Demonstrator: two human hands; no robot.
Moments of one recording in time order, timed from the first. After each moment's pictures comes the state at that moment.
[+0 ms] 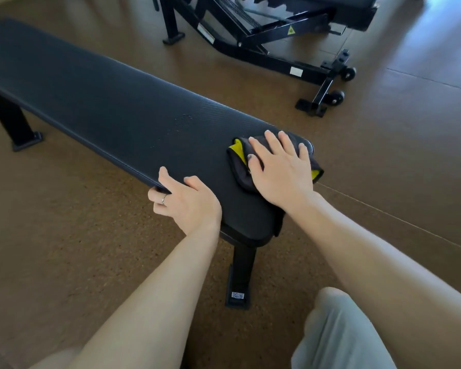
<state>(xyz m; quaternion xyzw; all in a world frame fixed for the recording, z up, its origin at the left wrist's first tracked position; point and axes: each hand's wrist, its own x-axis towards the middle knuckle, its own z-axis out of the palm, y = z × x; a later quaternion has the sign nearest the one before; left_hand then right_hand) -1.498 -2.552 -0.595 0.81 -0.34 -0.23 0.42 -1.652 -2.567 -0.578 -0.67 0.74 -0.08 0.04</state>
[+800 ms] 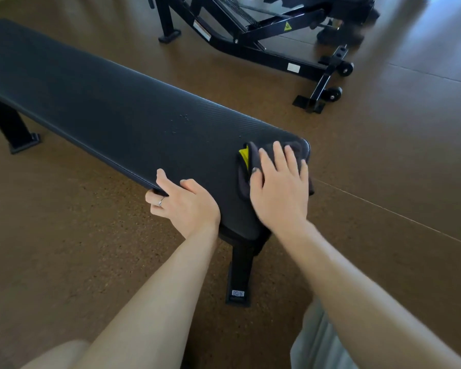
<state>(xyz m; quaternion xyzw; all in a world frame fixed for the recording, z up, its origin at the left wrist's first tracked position) -1.498 -2.549 -0.599 0.81 -0.35 -0.21 0.43 -1.632 -2.524 -0.583 -0.60 0.77 -0.18 0.04</state>
